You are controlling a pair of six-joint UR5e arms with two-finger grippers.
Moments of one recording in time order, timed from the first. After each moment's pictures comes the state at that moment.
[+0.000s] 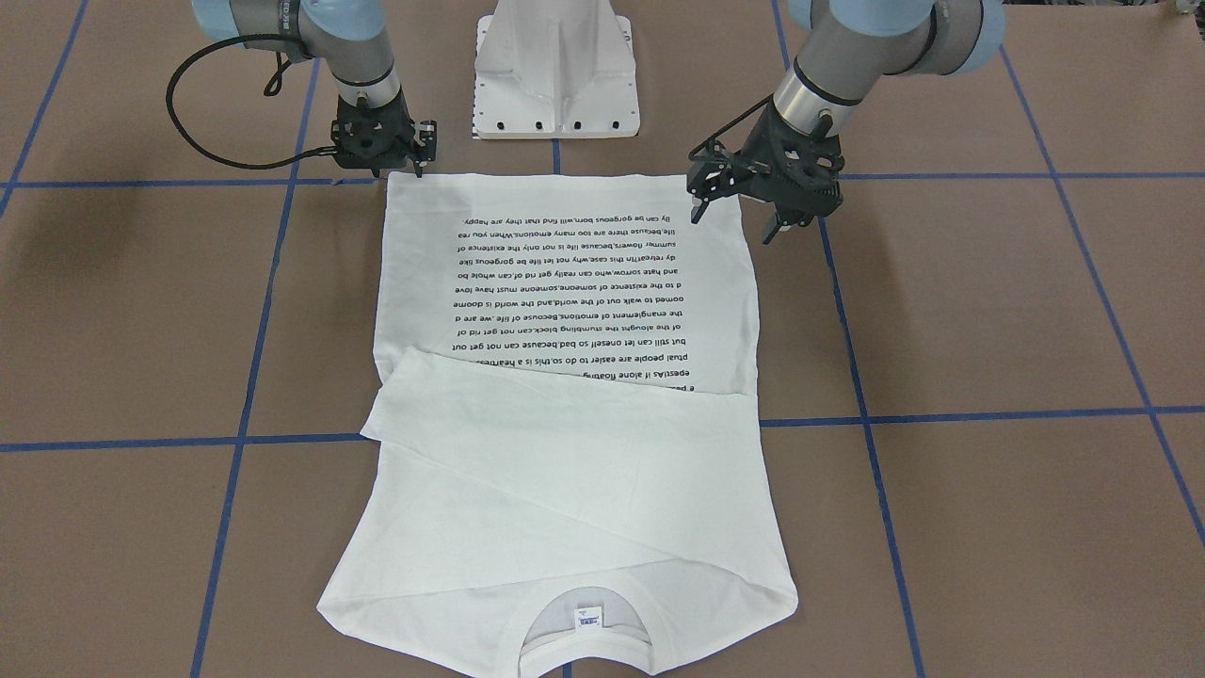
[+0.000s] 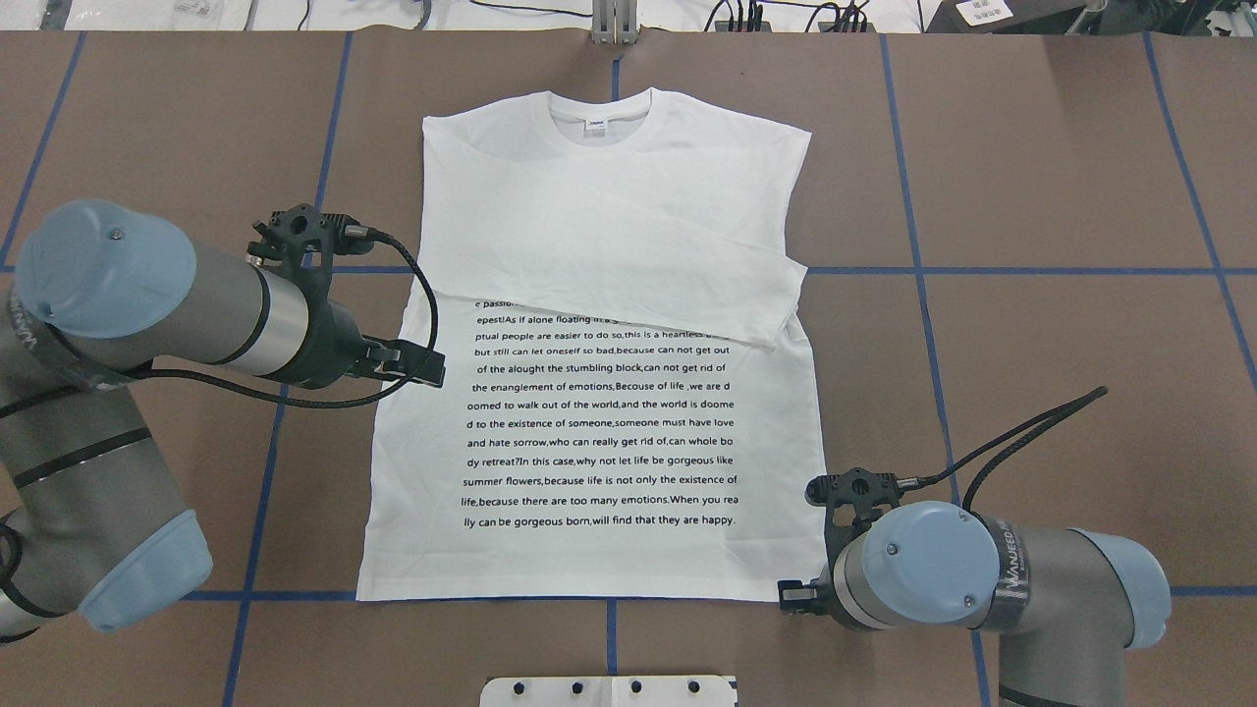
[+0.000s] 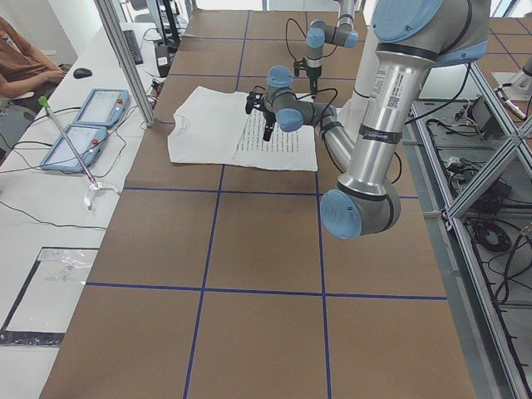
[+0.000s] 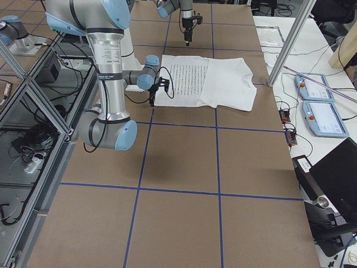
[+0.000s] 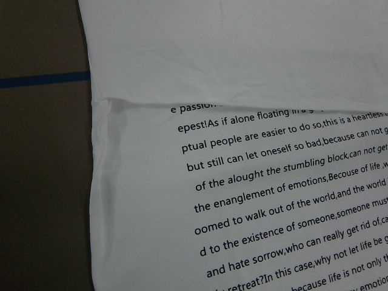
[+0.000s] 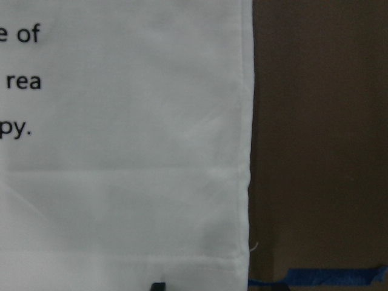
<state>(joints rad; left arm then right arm) -0.62 -1.88 -2.00 -1.85 -1.97 -1.06 0.20 -1.41 2.04 -1.49 1.77 1.40</state>
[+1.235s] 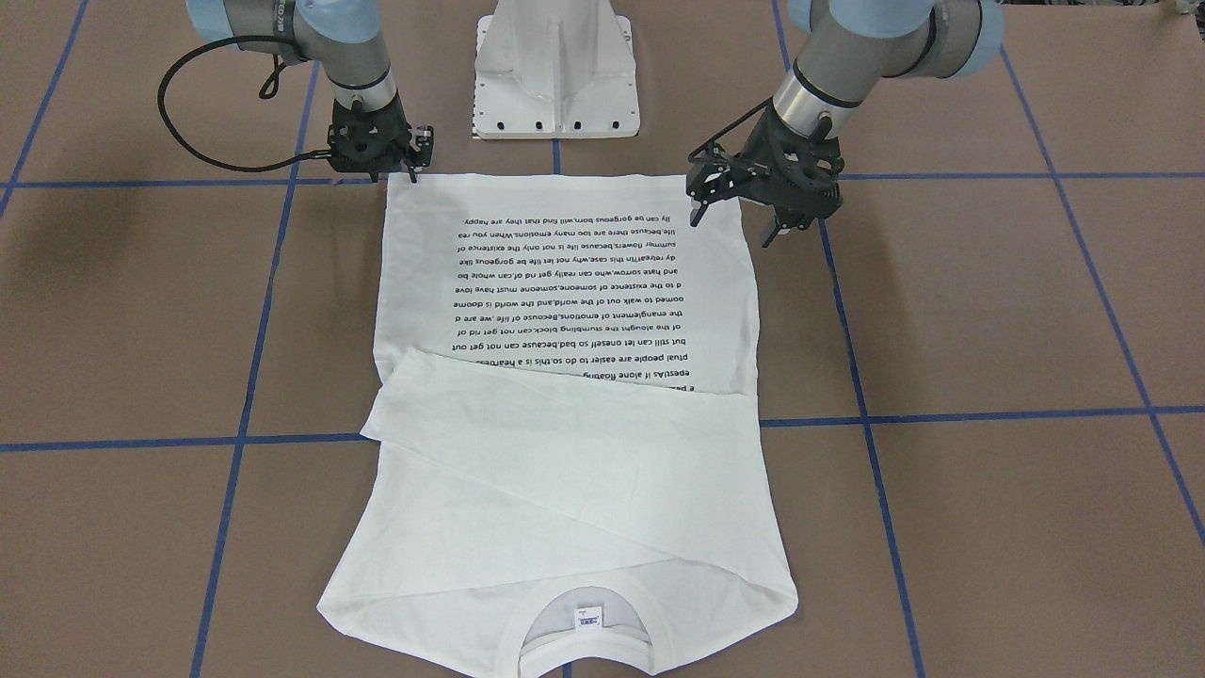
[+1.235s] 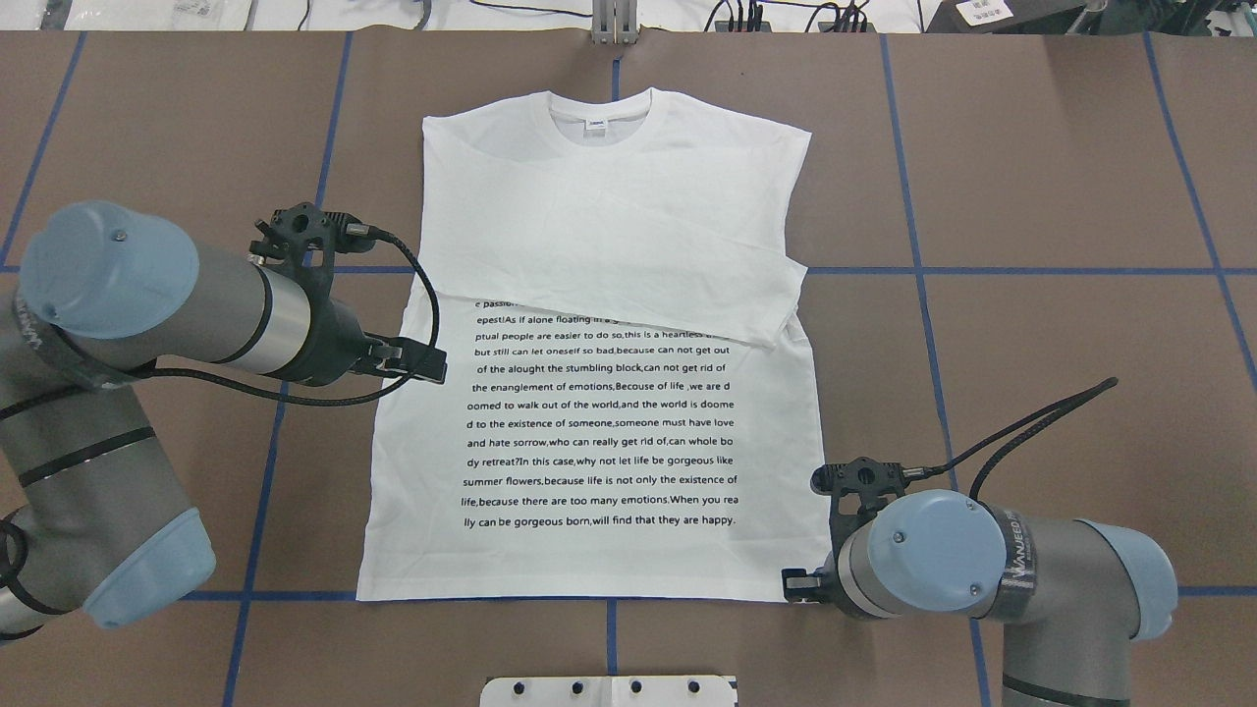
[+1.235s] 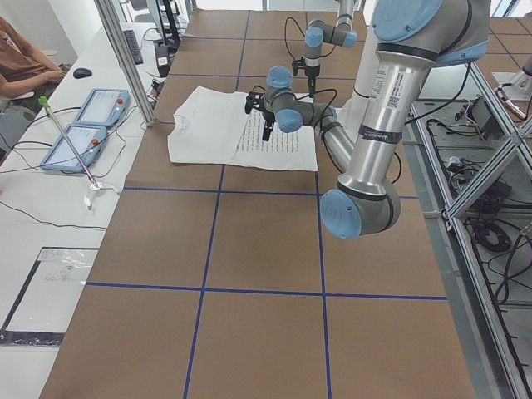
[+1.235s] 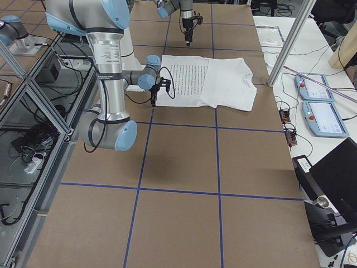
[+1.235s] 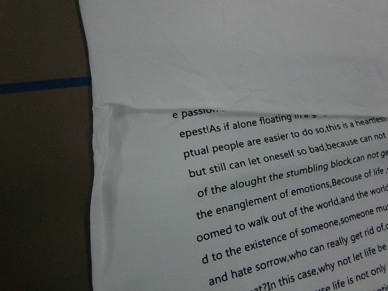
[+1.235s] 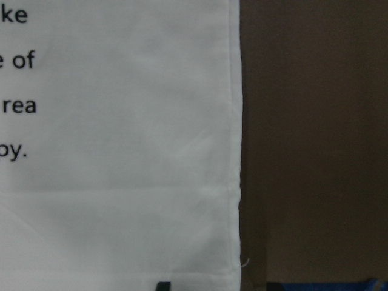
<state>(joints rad) -0.62 -1.88 -2.00 -1.87 -1.96 -1.06 0.21 -1.41 2.04 -1.49 1.77 1.40</state>
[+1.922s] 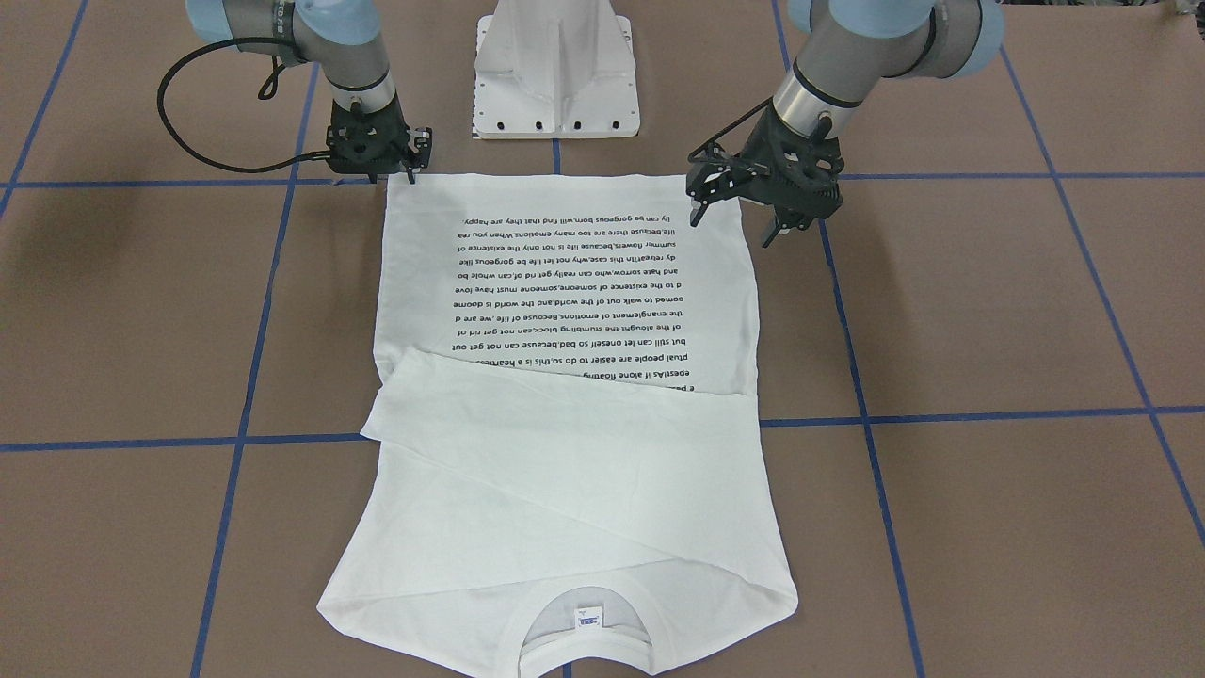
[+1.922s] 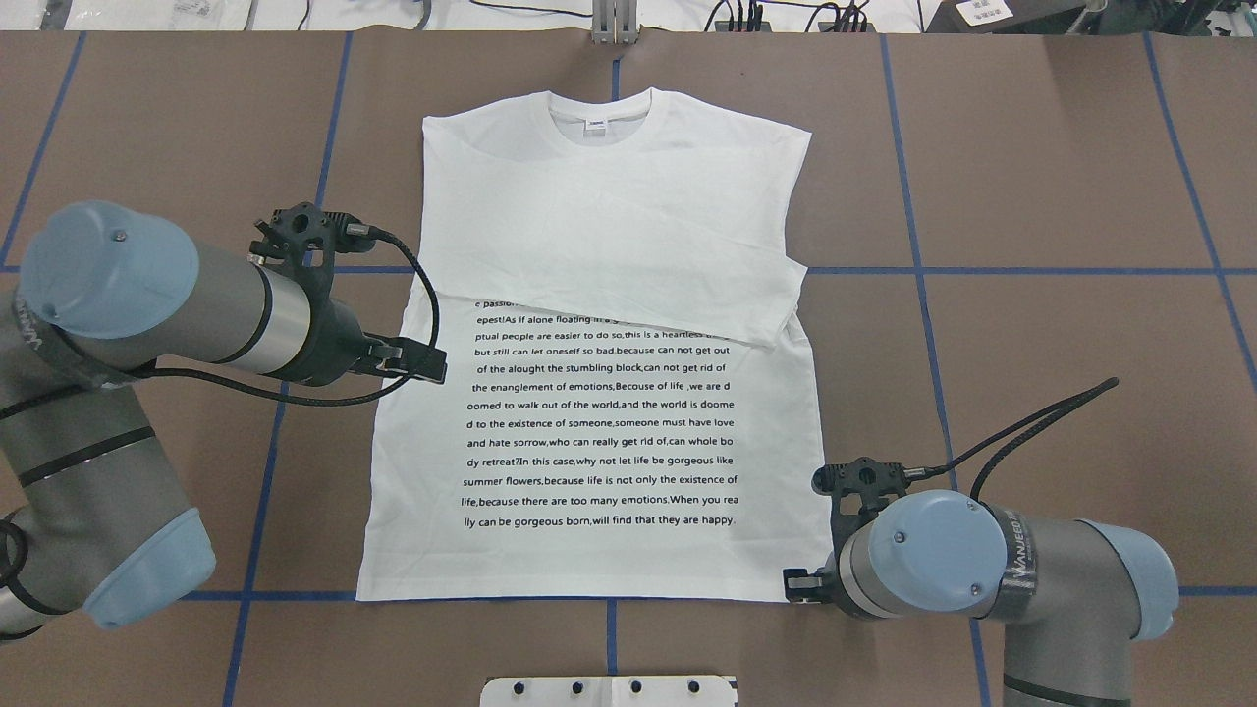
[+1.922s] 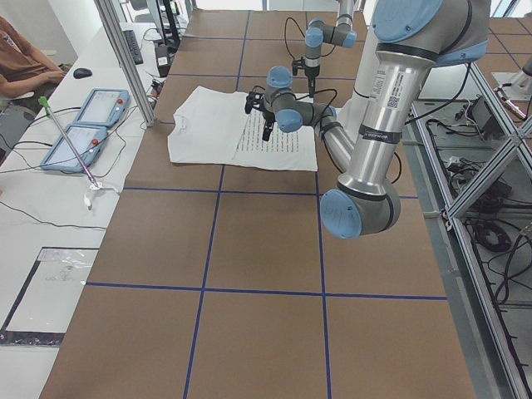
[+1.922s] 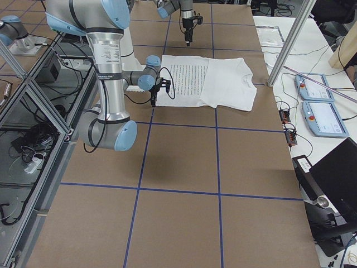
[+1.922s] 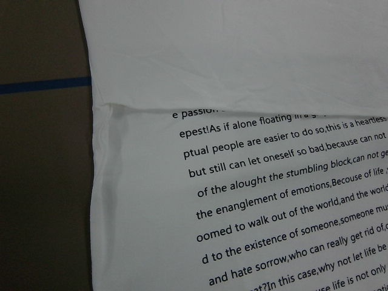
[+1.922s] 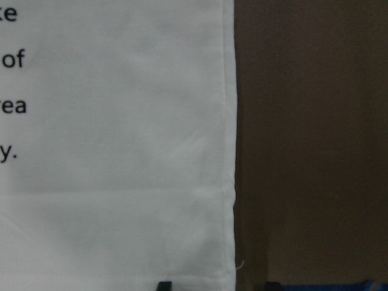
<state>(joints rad) -0.62 -1.88 -2.00 -1.87 -1.96 -1.06 0.21 -1.42 2.04 -1.49 1.77 1.40</state>
